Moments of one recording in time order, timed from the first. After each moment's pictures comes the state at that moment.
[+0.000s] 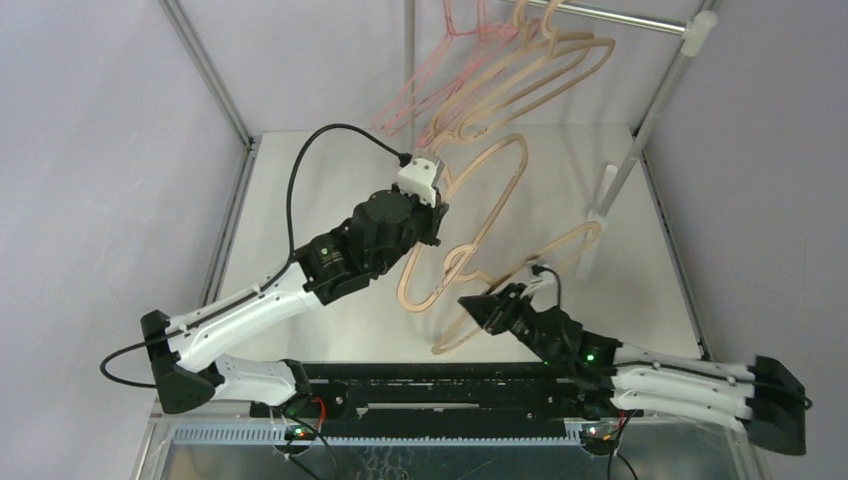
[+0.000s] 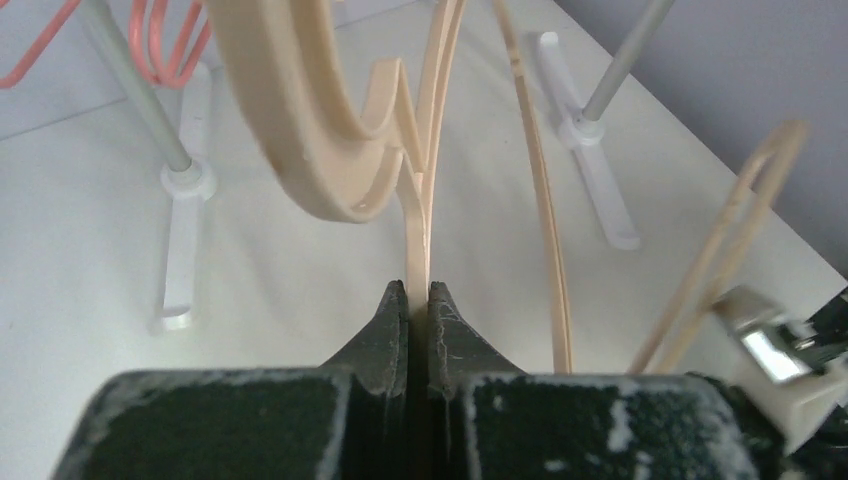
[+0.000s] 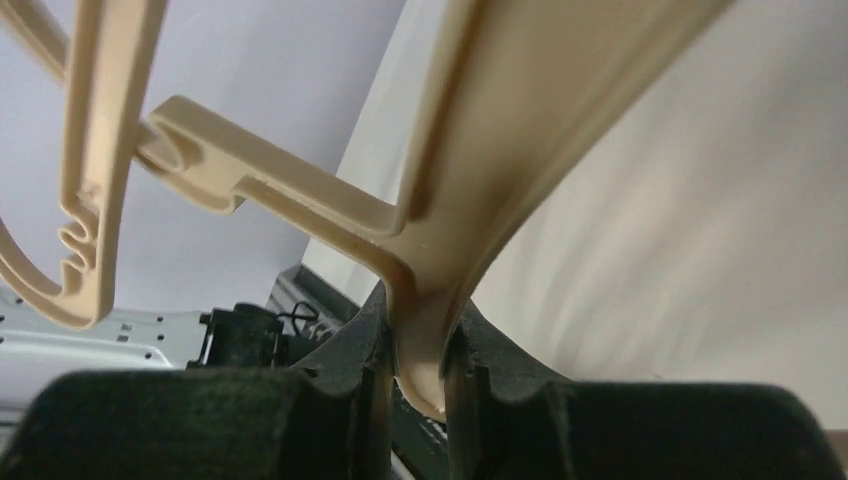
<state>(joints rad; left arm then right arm) -1.04 1.27 1.32 -0.29 -0.44 -0.20 1.17 0.75 0.22 0.39 0.43 0.94</state>
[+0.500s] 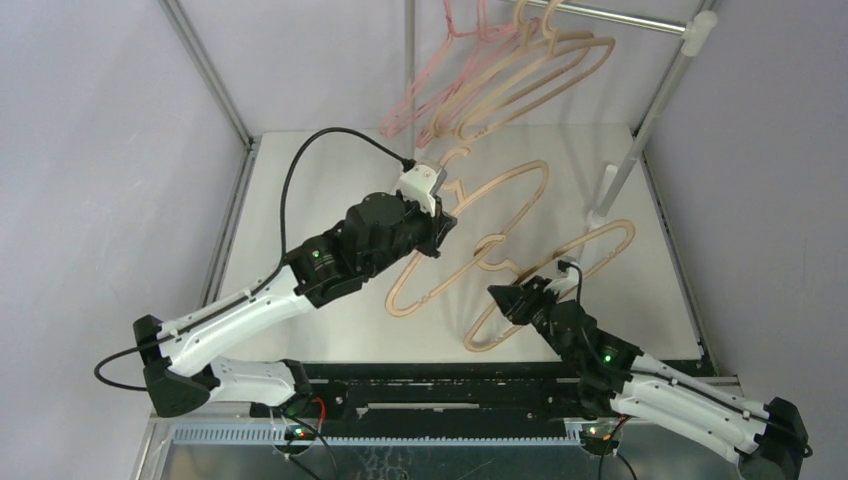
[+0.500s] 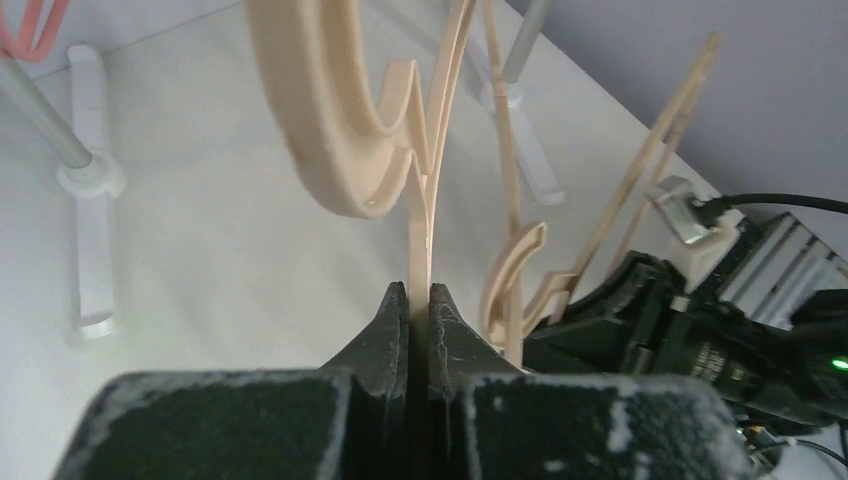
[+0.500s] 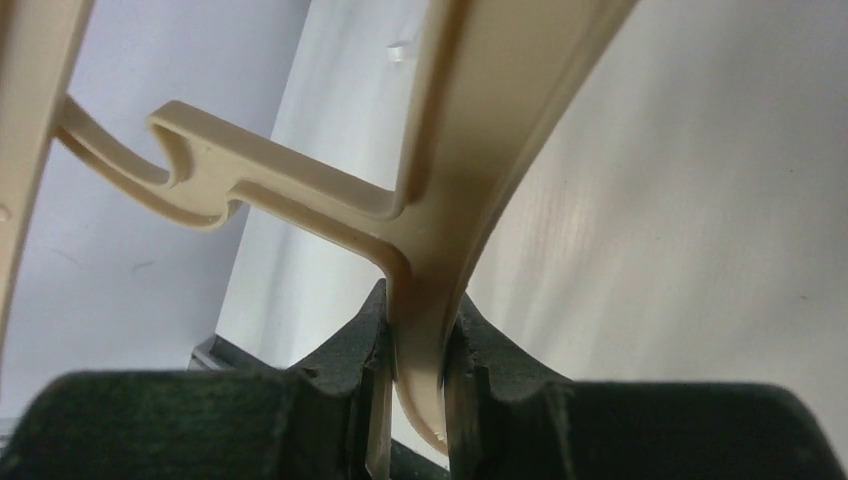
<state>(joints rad) -1.04 1.23 1.29 -0.32 -0.30 -0.24 0.95 0.43 0.19 -0.02 0.44 0.92</state>
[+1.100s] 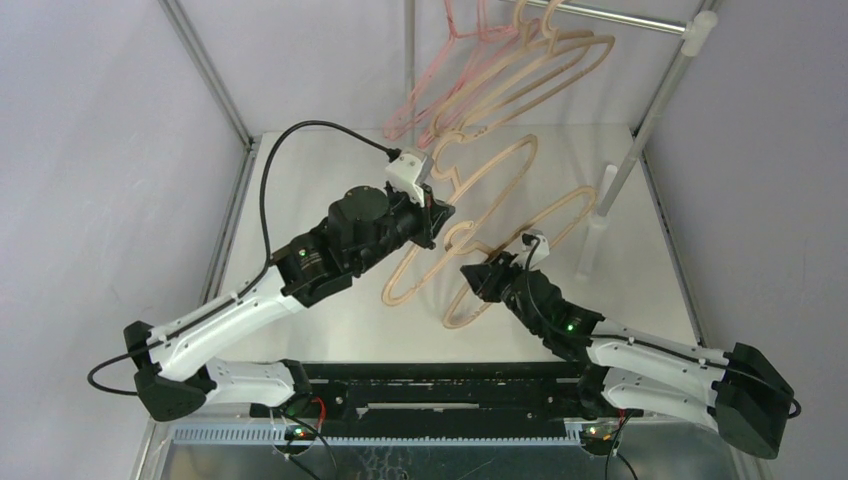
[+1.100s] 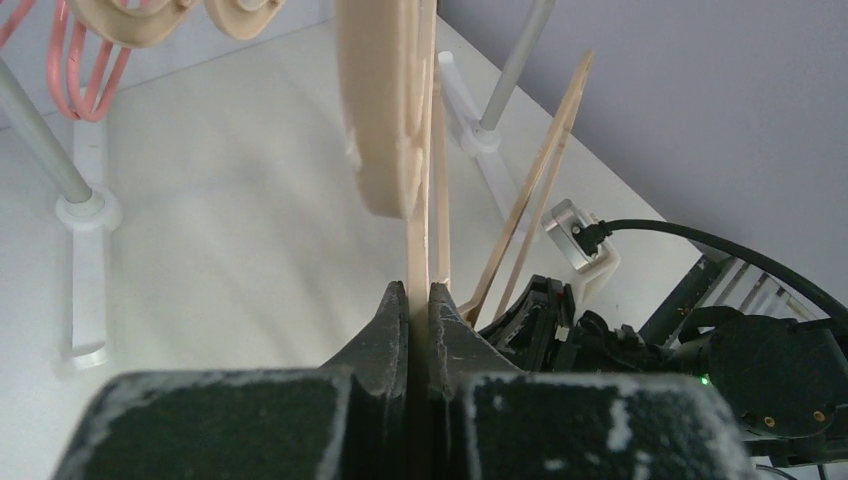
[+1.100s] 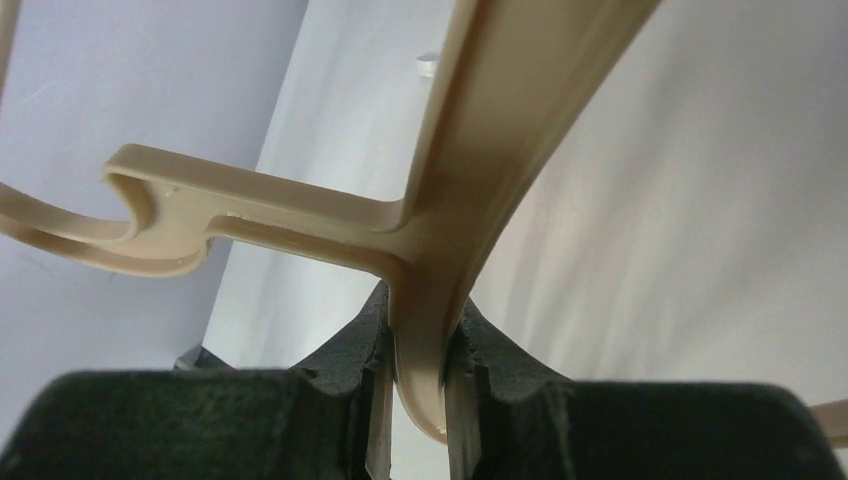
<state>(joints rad) -1.02 1.20 1.34 -0.32 -0.26 -0.26 0.95 0.91 0.39 0.23 0.41 0.87</state>
